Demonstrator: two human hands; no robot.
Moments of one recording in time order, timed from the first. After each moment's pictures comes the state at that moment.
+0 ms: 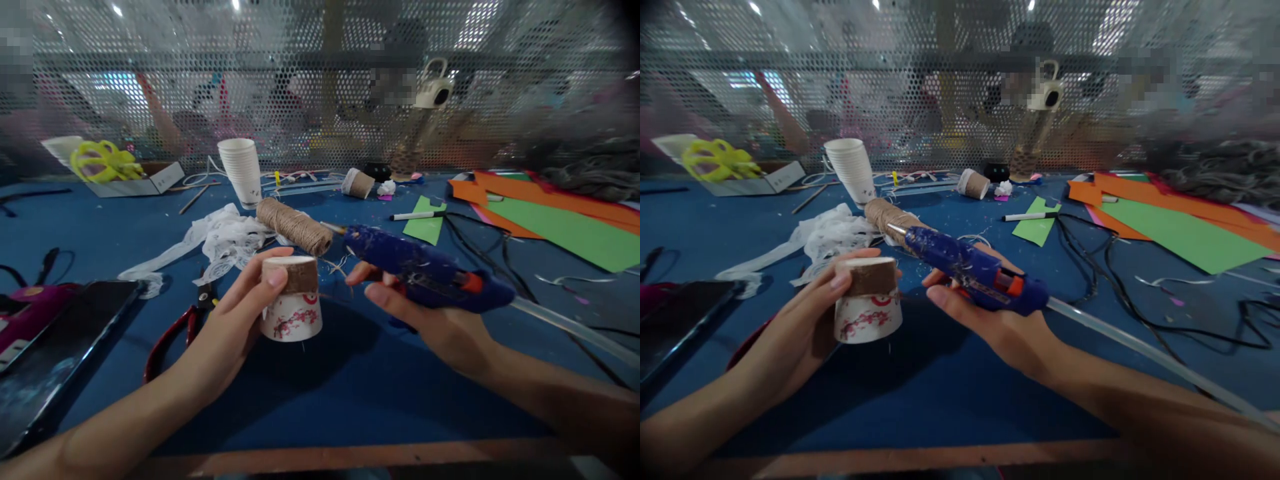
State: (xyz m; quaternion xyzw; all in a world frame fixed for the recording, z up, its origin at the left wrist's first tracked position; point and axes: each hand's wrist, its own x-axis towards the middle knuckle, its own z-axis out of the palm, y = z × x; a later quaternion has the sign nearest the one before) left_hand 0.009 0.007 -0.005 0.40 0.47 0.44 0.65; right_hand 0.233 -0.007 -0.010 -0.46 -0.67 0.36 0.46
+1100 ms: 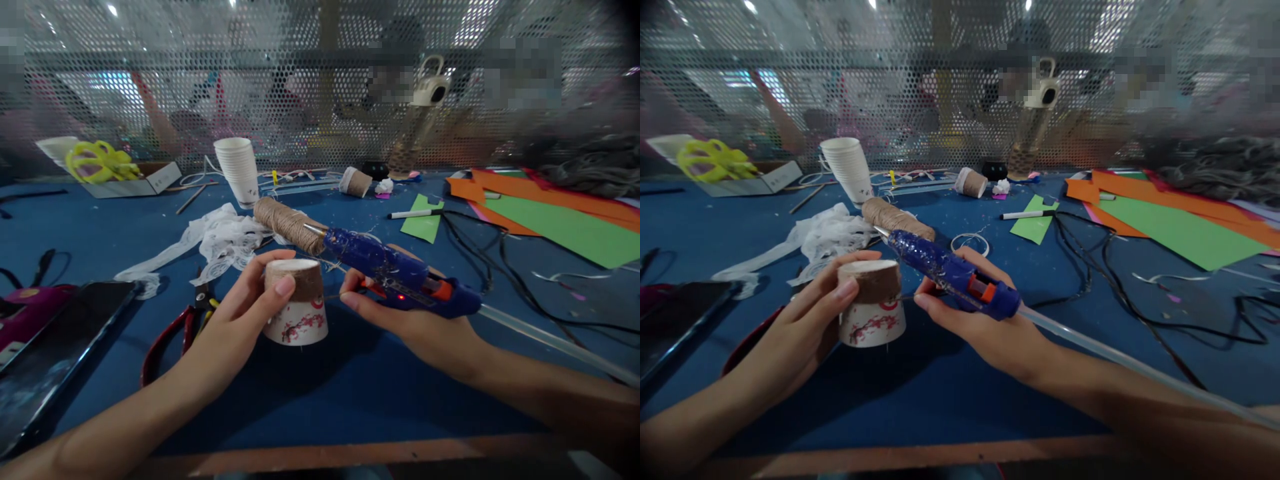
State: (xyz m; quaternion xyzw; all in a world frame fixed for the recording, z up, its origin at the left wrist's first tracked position) left_hand 0.006 0.006 -0.013 0.47 0.45 0.44 0.62; right_hand 0.222 -0.007 -0.012 -0.48 -0.66 0.36 0.45
